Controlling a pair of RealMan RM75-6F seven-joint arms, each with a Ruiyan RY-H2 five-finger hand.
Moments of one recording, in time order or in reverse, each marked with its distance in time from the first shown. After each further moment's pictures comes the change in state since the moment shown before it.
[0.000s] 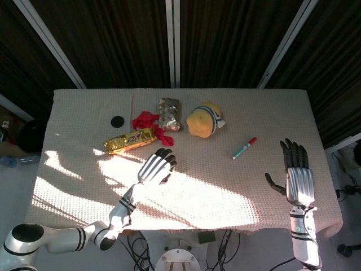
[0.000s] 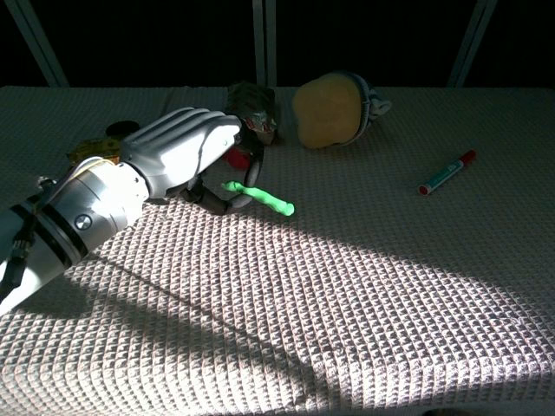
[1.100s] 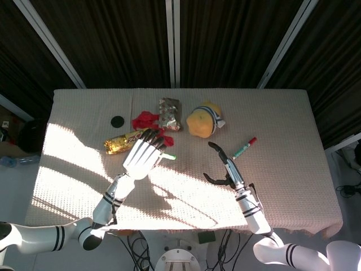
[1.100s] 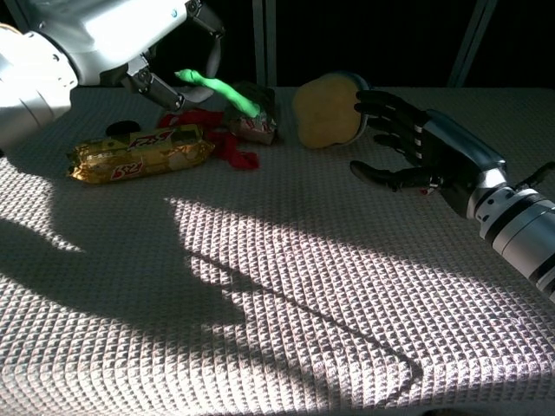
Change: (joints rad) left arm 0.010 0.239 -0.086 -0.332 0.008 0.105 0.301; right arm 0.319 -0.385 0.010 0.470 -0.063 -0.384 1.093
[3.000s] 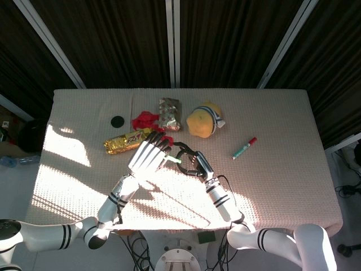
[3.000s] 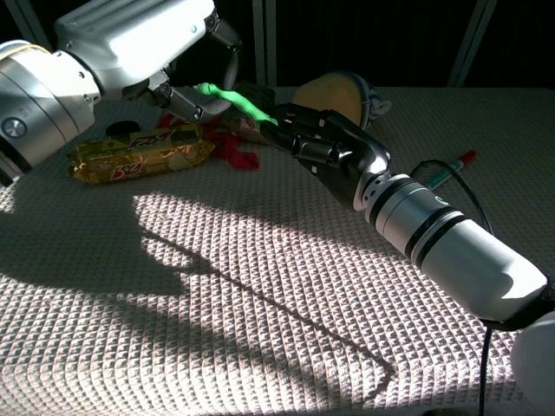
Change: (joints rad) left arm -0.024 -0.054 0.014 0.063 0.009 0.007 -0.060; right arm 0.199 -0.170 0.072 0.111 0.102 -0.128 0.378
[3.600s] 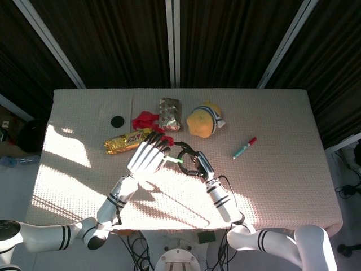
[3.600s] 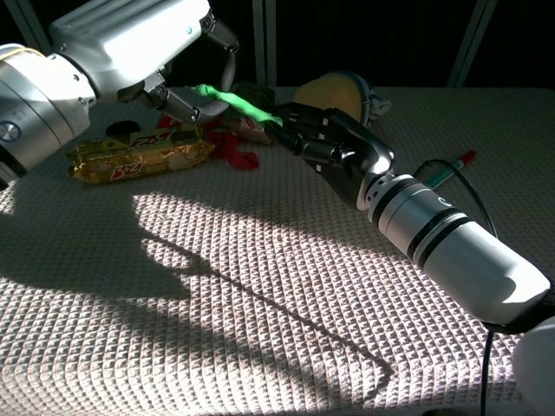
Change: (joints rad) left arm 0.008 -0.001 0.011 0.007 0.014 0.013 -0.024; right arm -0.013 -0.002 0.000 -0.007 0.005 0.023 -0.057
